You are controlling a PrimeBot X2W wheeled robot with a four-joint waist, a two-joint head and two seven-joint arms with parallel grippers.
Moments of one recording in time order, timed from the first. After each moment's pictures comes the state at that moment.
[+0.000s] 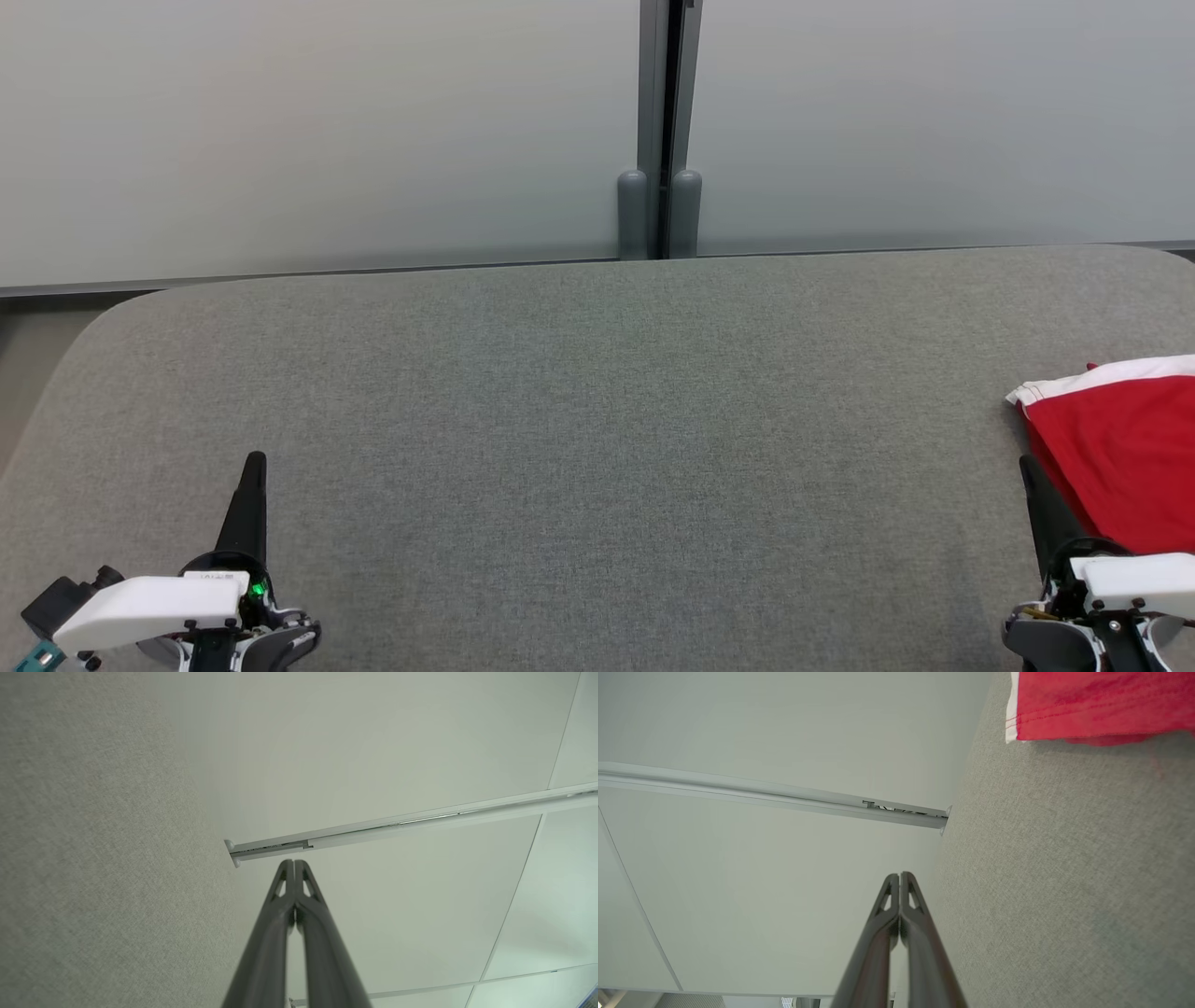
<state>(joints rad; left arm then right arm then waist) -0.06 0.05 0.10 0.24 -1.47 -0.11 0.07 -0.07 -0.04 -0.11 0.25 1.44 0.13 0.07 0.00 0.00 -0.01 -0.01</state>
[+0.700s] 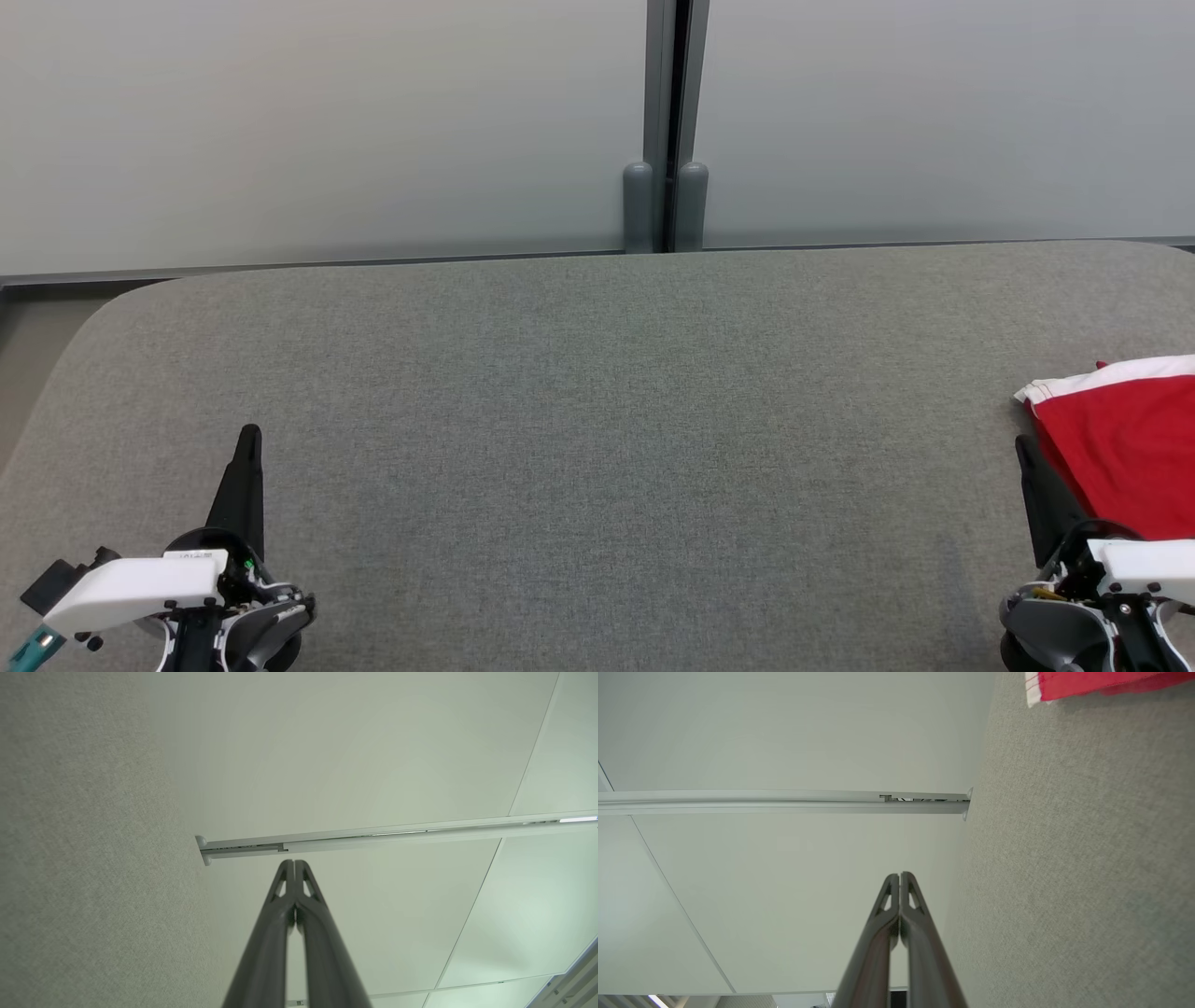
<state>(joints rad) -0.10 0.05 0.11 0.24 -1.60 -0.13 0.11 -0.10 -0.05 -0.11 0.25 1.60 0.13 0.11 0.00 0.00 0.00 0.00</state>
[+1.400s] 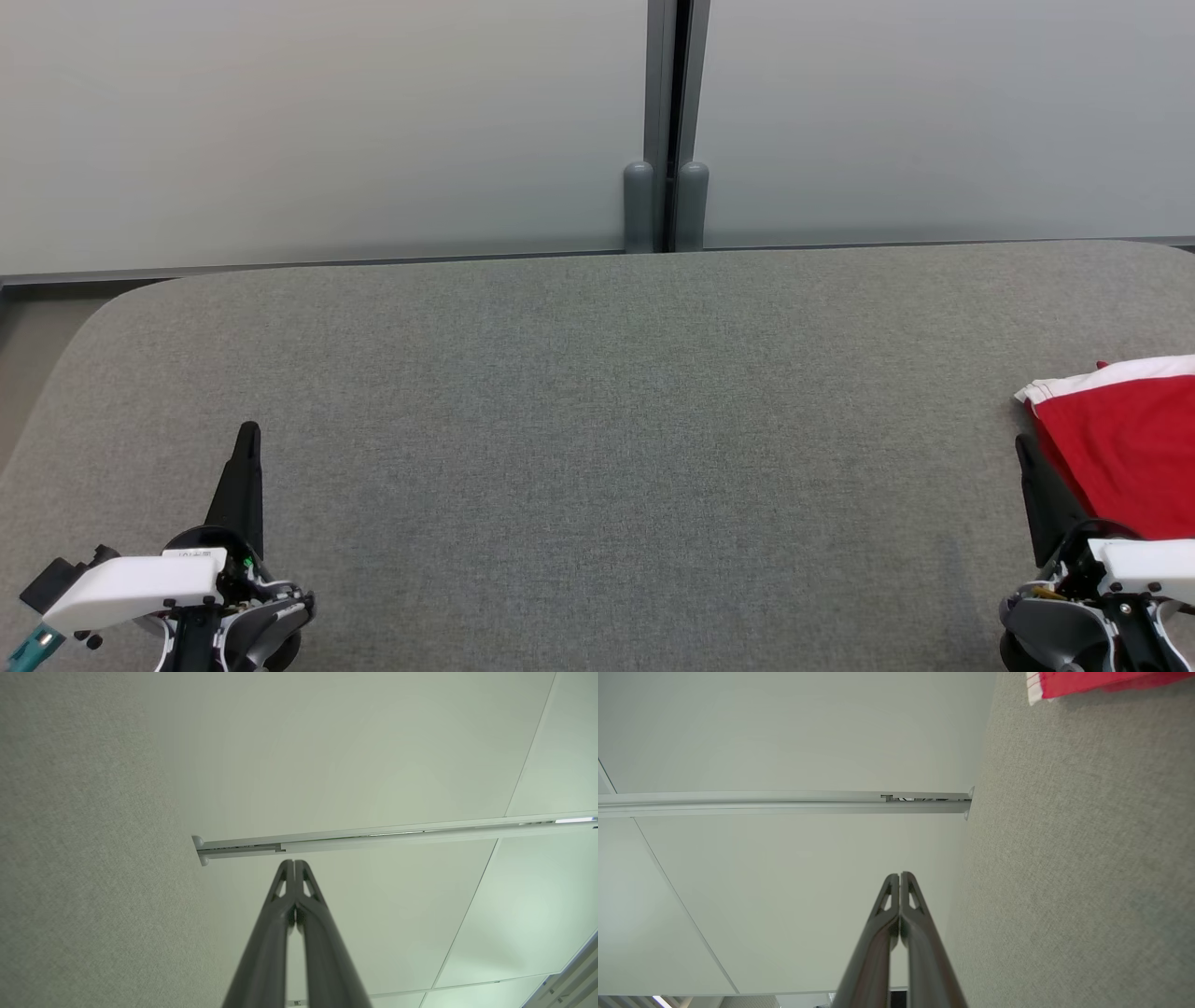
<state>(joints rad) -0.10 0.05 0.11 0.25 -1.61 -0.13 0.11 -0.11 -0.05 -0.11 0.25 1.61 0.13 0.11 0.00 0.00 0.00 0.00</state>
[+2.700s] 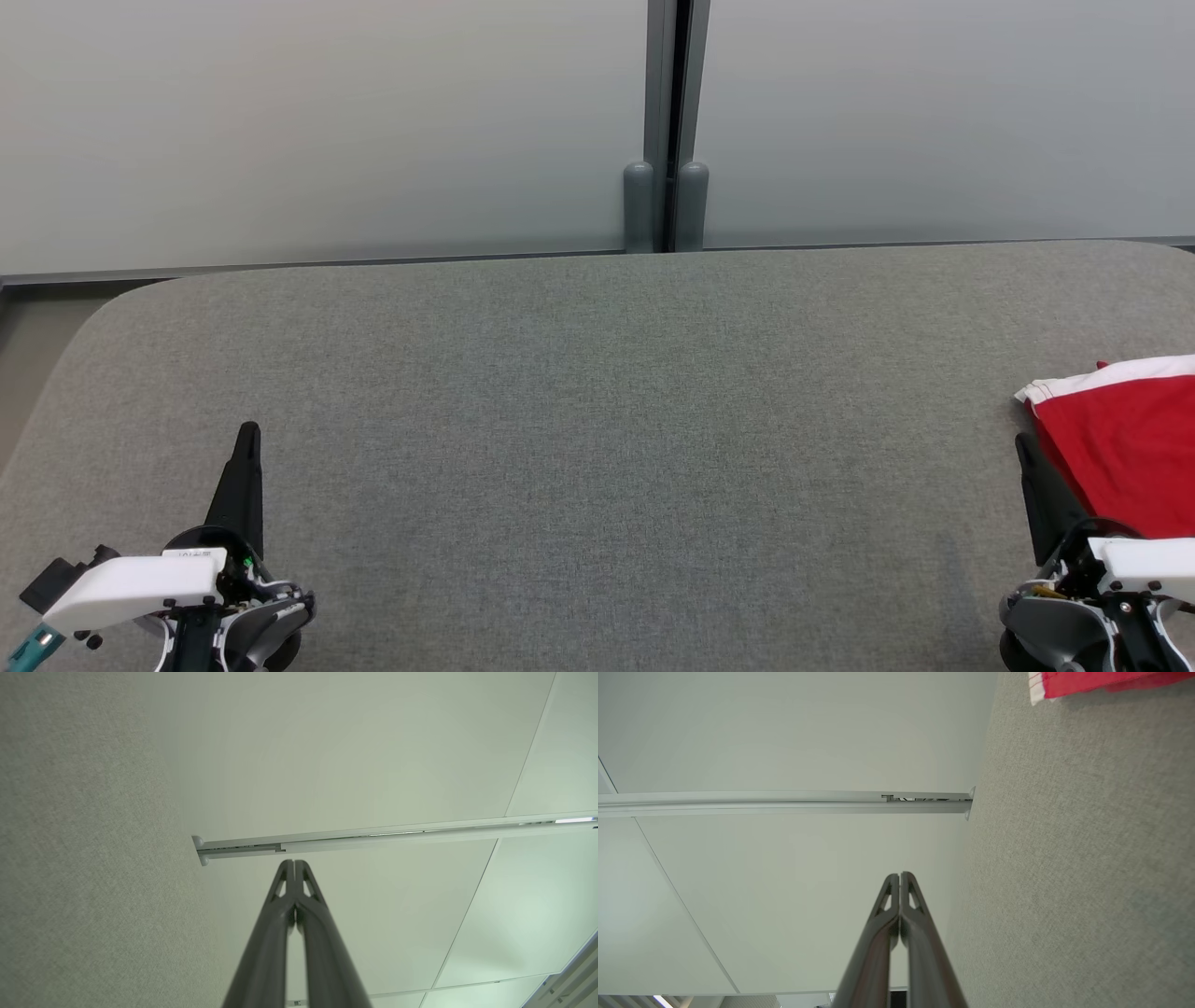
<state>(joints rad) -0.10 0.05 0.11 0.25 -1.61 -0.13 0.11 -0.11 -0.05 -0.11 0.25 1.61 0.13 0.11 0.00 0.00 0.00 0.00</state>
